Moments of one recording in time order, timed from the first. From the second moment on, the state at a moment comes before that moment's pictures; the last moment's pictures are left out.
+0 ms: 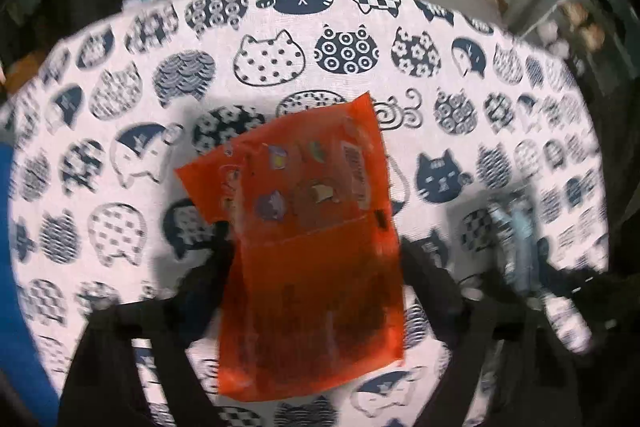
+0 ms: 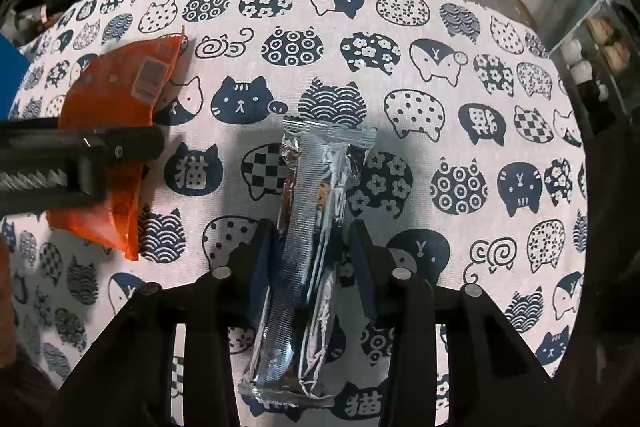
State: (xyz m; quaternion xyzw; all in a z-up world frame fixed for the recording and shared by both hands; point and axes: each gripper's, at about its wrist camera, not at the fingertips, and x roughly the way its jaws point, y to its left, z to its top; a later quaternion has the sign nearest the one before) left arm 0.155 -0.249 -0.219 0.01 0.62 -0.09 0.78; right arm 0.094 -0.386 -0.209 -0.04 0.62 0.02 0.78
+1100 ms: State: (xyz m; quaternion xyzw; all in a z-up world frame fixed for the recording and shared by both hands) left arm 0.097 -0.150 -0.136 0.10 0.54 -0.12 0.83; right arm 0.088 -0.310 -0.130 -0.03 0.58 0.10 0.81
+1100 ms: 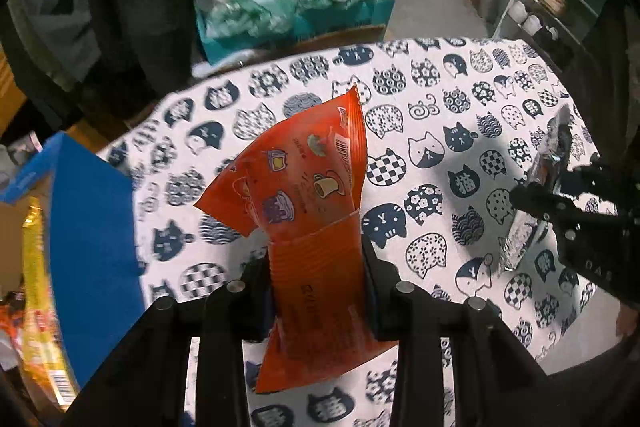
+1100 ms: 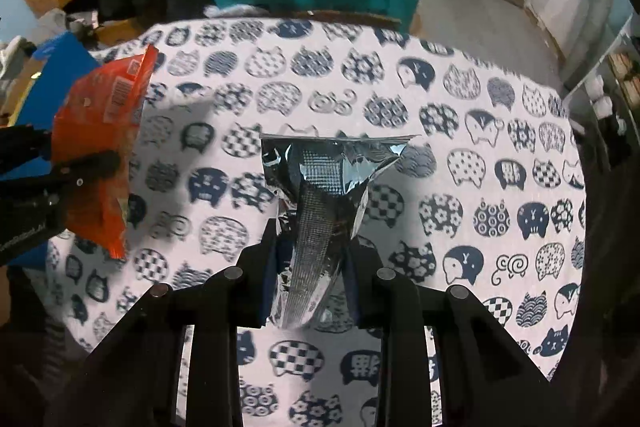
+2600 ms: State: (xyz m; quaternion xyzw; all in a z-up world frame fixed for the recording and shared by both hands) left arm 0.019 0.090 -0.026 0.06 0.44 0.01 0.89; right arm 0.095 -0.062 0.017 -0.07 0.50 0.29 0.81
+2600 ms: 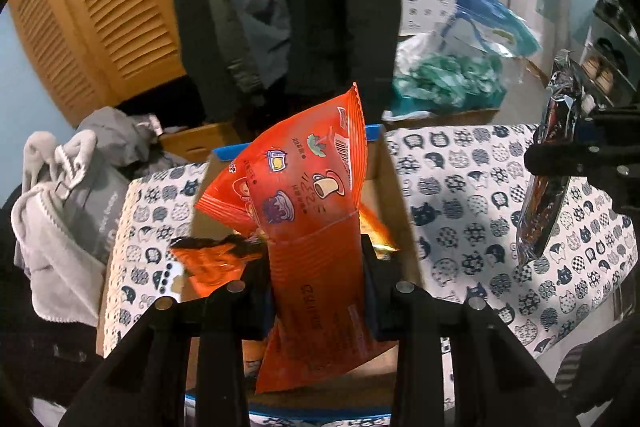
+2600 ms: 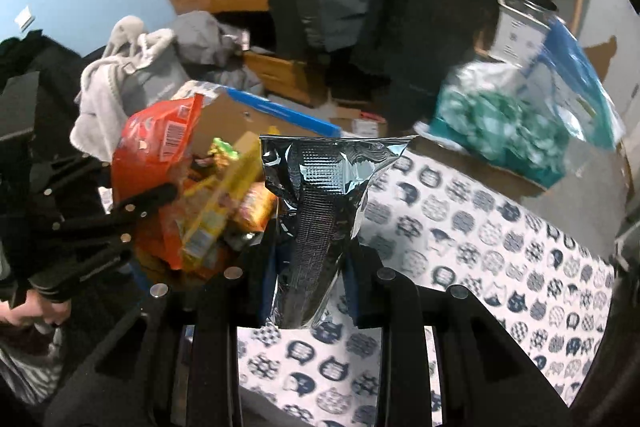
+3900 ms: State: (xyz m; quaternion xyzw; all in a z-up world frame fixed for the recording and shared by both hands) left arm 0.016 0.155 -0.052 0.04 0.47 0.06 0.88; right arm 0.110 0.027 -0.030 -0.07 0.55 0.29 0.78
